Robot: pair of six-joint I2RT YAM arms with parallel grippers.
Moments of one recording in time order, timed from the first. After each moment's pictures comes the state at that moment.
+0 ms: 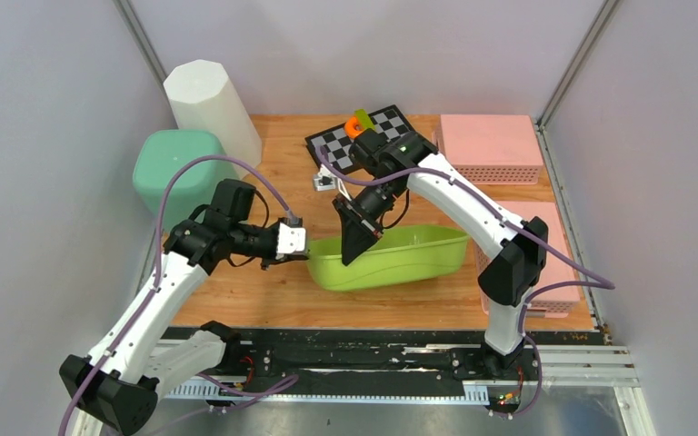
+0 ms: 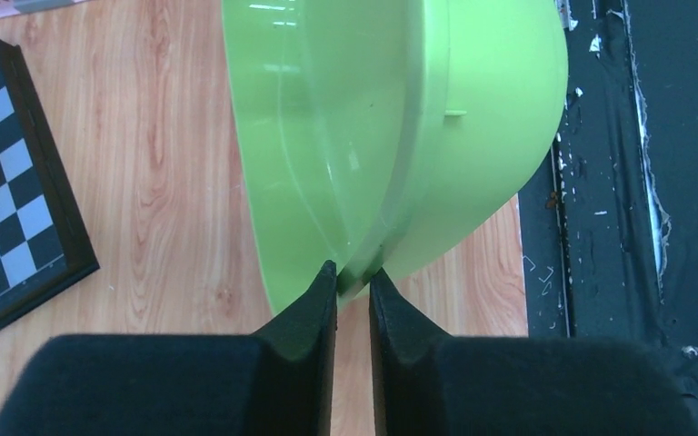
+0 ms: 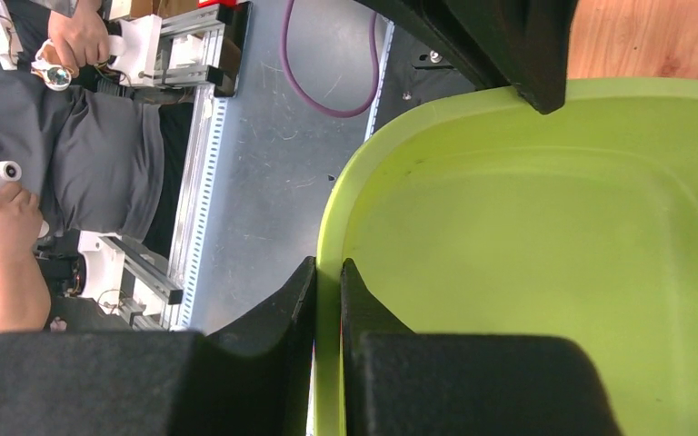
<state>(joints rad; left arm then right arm) -0.40 0.96 0.99 -0.90 0.84 1.00 0.78 1.85 1.94 -1.47 -1.13 -0.58</state>
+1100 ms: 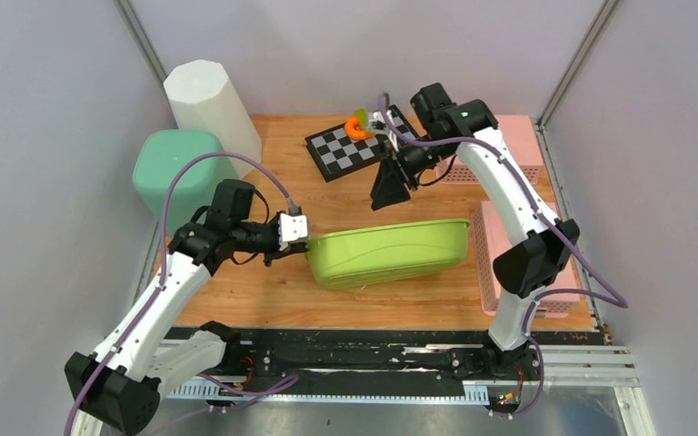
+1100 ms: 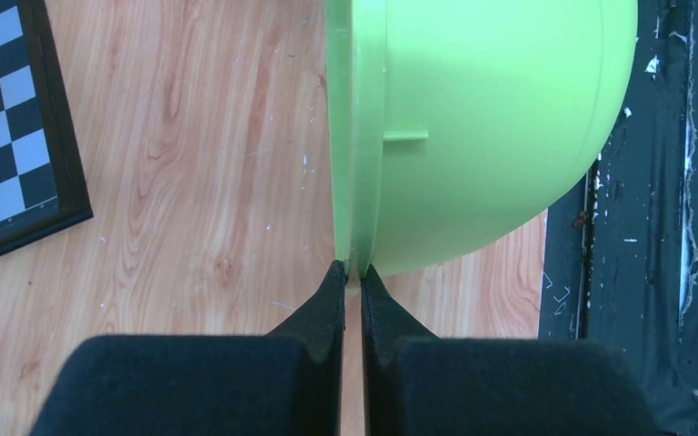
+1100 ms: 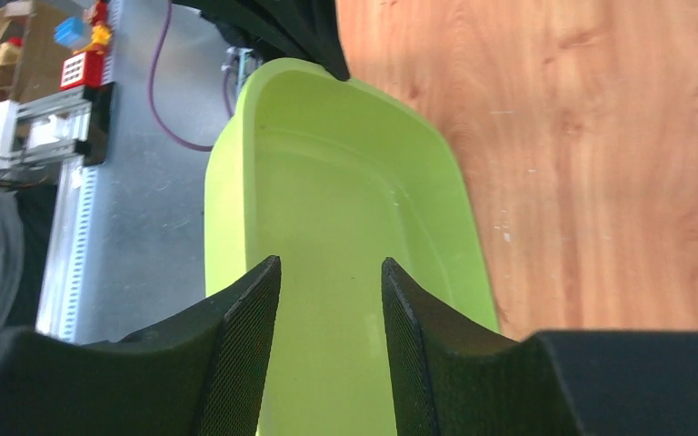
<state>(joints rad) -0.37 0.96 0.92 -0.76 0.78 0.84 0.48 1.83 2.05 -1.43 -1.10 -0.67</state>
